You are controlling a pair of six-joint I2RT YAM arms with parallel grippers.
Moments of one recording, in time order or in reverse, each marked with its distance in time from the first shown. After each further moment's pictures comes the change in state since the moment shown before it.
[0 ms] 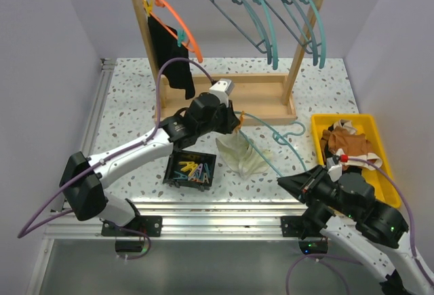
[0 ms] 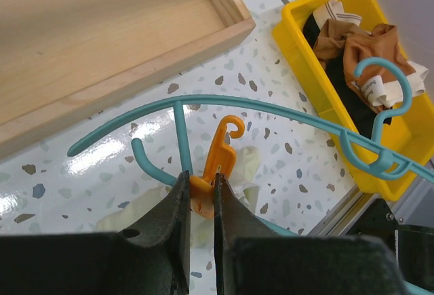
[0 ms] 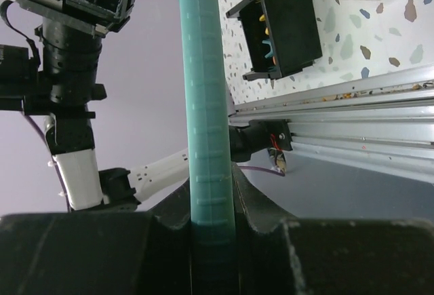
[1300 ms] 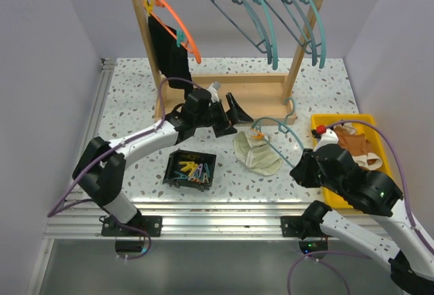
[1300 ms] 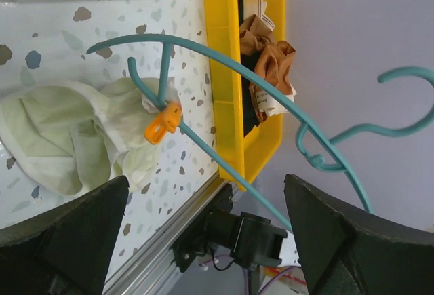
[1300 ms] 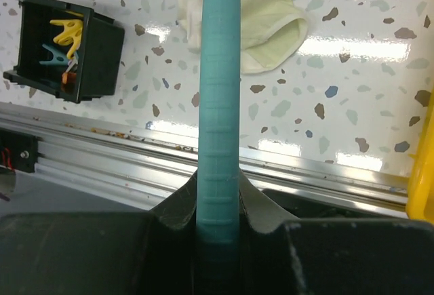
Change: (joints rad) left arm 0.151 0.122 -0.095 0.211 0.404 -0.573; right arm 0.000 0.436 0.284 -0.219 0.241 -0.902
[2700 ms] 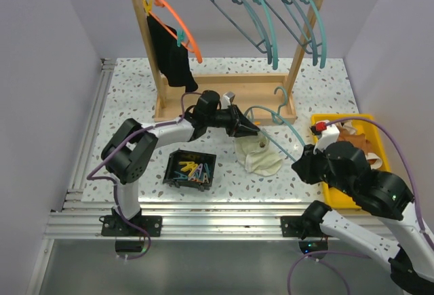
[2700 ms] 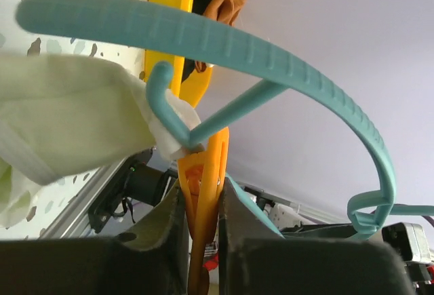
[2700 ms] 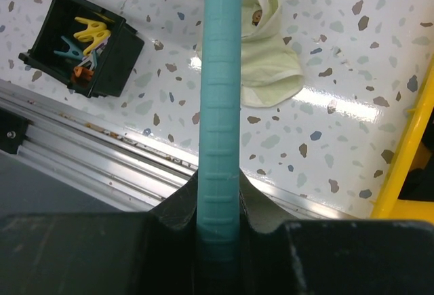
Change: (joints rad) left arm 0.043 0.312 0.048 0.338 0.401 -0.417; right arm 0.000 0.007 0.092 0.048 -0.026 -0.265
